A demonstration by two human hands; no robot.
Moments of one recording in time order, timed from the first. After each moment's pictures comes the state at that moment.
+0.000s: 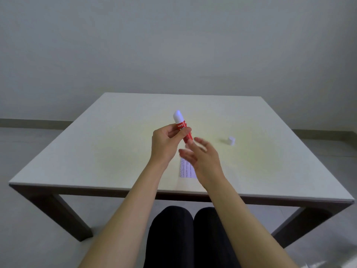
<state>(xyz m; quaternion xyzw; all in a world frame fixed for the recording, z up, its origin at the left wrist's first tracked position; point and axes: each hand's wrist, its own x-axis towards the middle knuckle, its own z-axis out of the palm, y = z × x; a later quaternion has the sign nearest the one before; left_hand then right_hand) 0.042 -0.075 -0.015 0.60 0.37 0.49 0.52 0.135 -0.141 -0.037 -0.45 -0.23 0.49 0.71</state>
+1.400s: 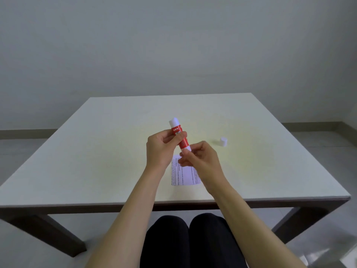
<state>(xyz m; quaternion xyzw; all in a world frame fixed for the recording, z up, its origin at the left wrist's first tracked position) 0.062 -0.072 -0.019 0.61 0.39 0.47 0.50 0.163 -0.145 -0.046 -0.51 -0.39 0.40 0.66</state>
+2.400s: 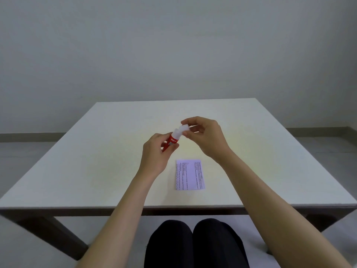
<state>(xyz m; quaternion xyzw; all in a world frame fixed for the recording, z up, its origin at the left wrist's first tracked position) 0.037 -0.053 -0.019 0.78 0.41 0.41 0.26 0.185 -0.106 0.019 -0.60 -0.56 0.21 0.53</state>
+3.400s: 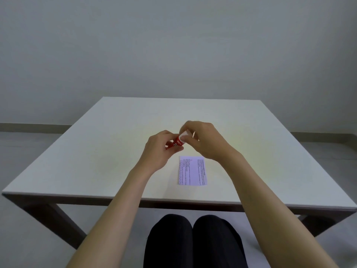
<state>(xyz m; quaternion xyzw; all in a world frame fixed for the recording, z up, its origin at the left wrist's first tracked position) 0.018 -0.053 -0.015 0.82 0.37 0.34 0.28 0.172 -0.111 0.024 -0.63 -0.70 0.10 0.31</state>
